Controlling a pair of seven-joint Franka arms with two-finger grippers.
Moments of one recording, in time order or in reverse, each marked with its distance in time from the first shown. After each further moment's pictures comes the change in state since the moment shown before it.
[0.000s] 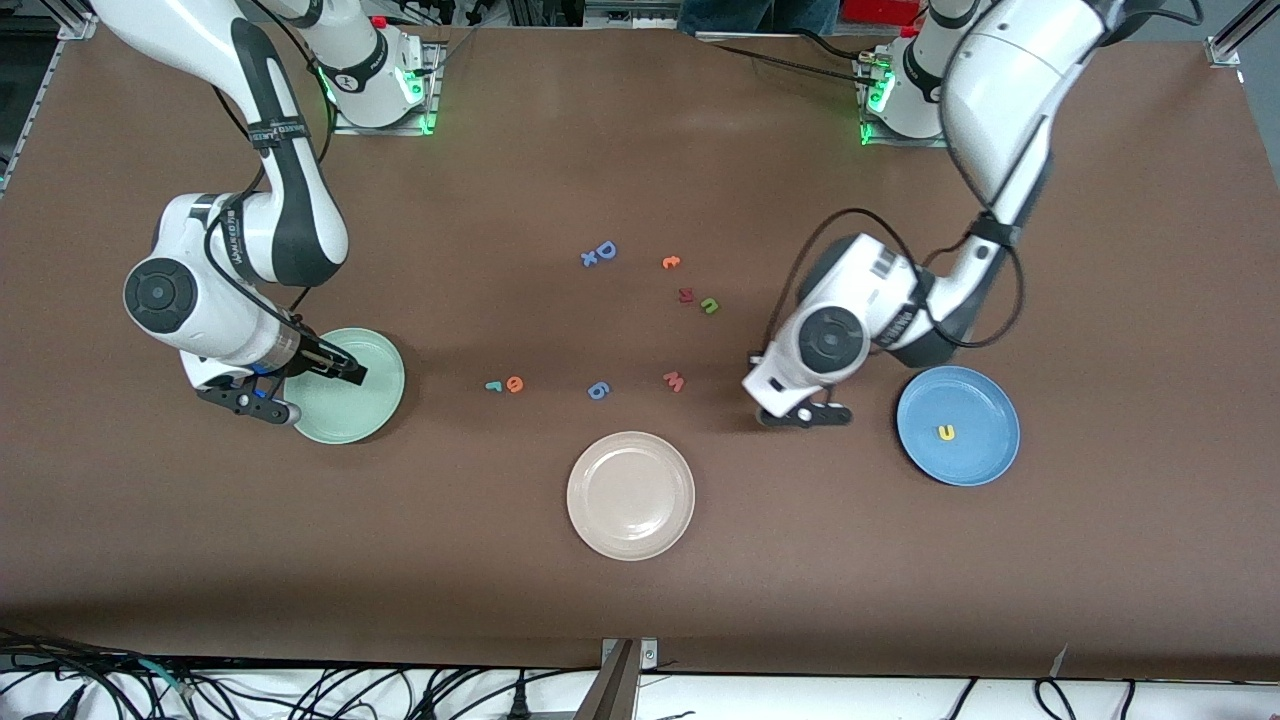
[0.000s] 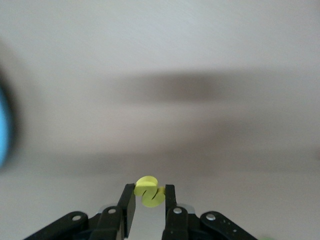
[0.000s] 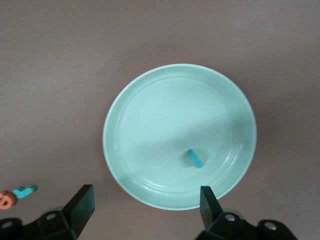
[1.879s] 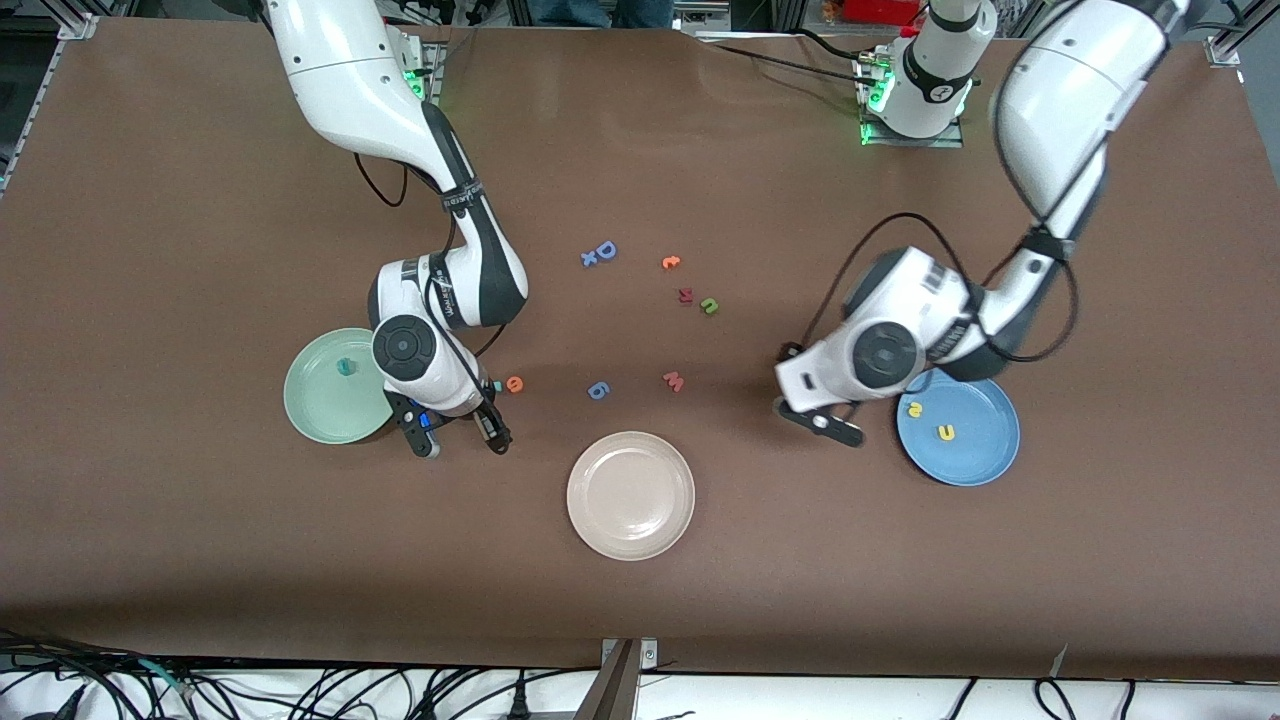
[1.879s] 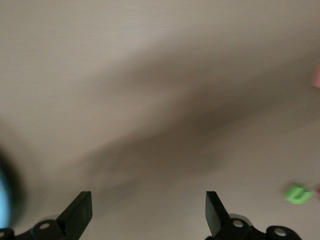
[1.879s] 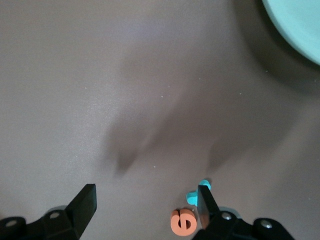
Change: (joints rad) left arm 0.089 0.021 -0.170 -0.040 0.047 0.008 0.265; right arm 0.214 0.372 0.033 0.333 0.164 0.086 0.878
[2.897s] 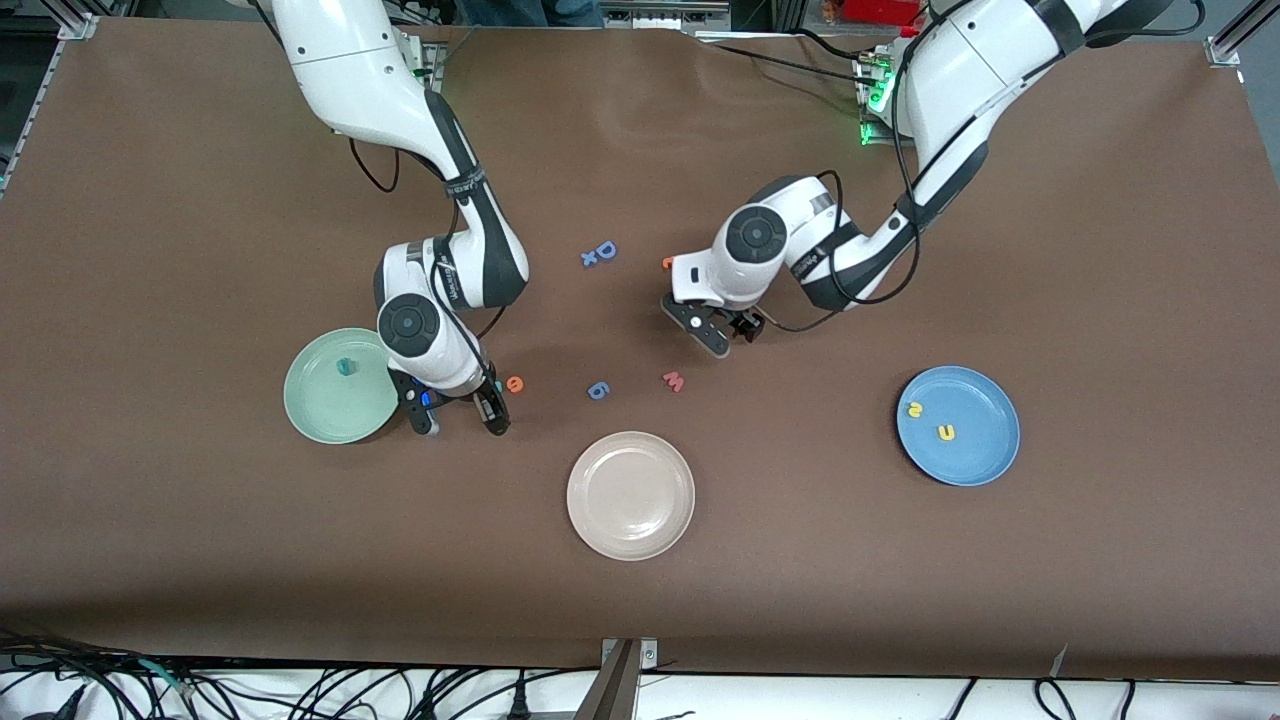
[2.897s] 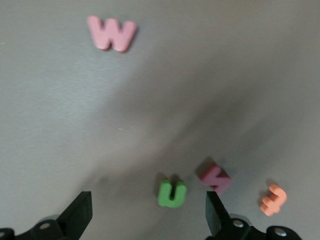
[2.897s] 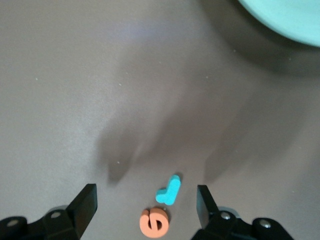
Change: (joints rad) left arm -0.029 -0.032 -0.166 -0.329 0.142 0.378 -0.005; right arm 0.045 -0.081 0.000 -0.194 0.002 0.134 0.035
